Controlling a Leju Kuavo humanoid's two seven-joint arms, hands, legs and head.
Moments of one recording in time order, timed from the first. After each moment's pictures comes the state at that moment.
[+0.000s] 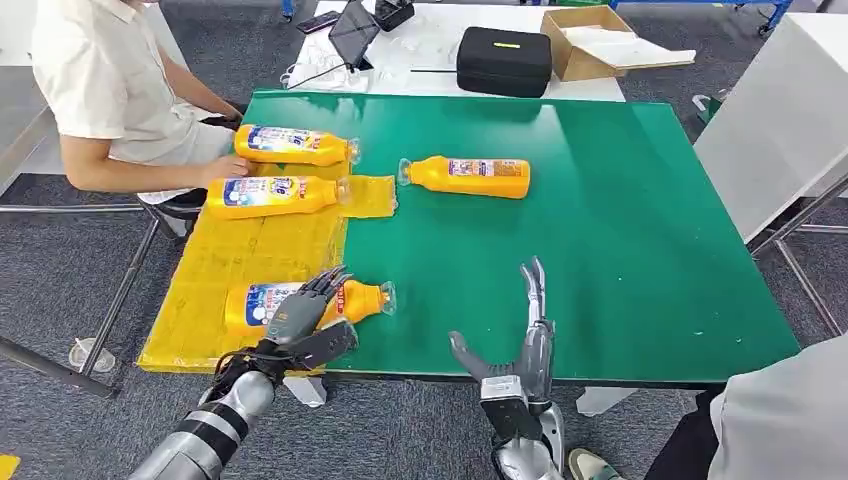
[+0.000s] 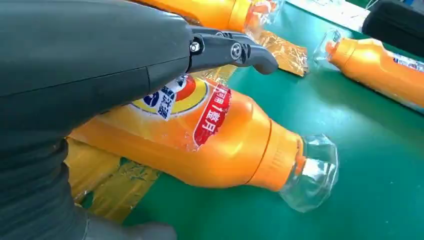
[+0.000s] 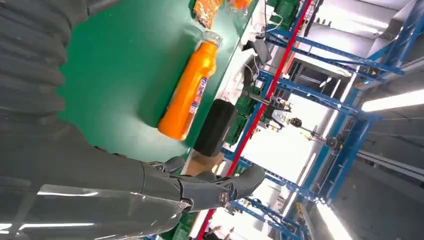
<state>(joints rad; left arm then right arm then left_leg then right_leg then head) -0.39 -0.05 -0.47 -0.68 -0.66 0.03 -0.54 0.01 0.11 0.40 -1.33 0.27 -0.70 -0.70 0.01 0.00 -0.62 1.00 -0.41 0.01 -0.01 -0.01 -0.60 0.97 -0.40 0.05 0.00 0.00</state>
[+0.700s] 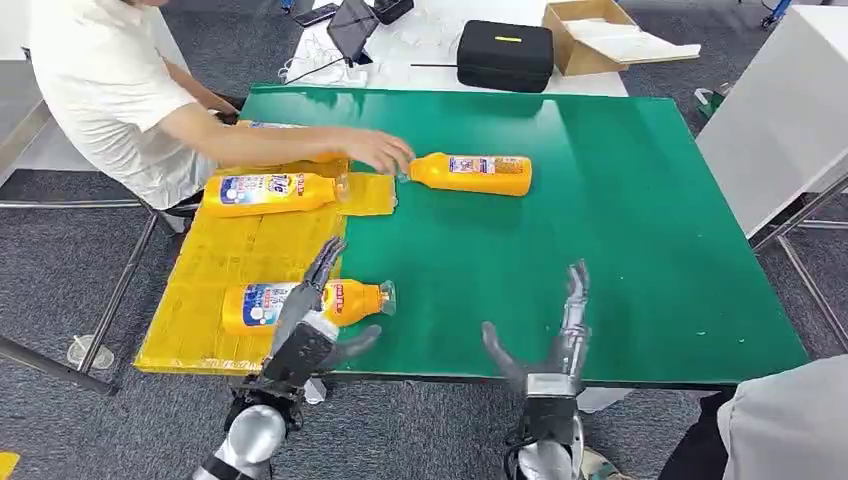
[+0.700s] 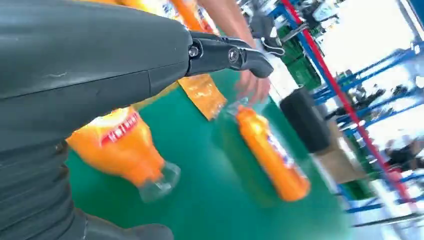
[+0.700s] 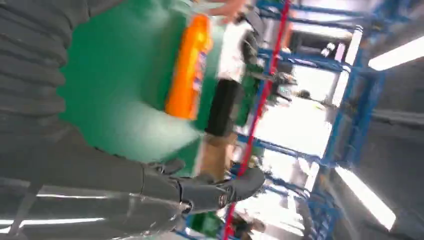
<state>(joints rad) -0.11 -0.13 -0.51 -1.28 -0.35 0.18 -0.48 0.08 0.11 0.35 -1.49 0.13 -0.69 -0.70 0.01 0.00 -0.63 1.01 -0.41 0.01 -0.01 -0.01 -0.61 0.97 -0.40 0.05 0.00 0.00</state>
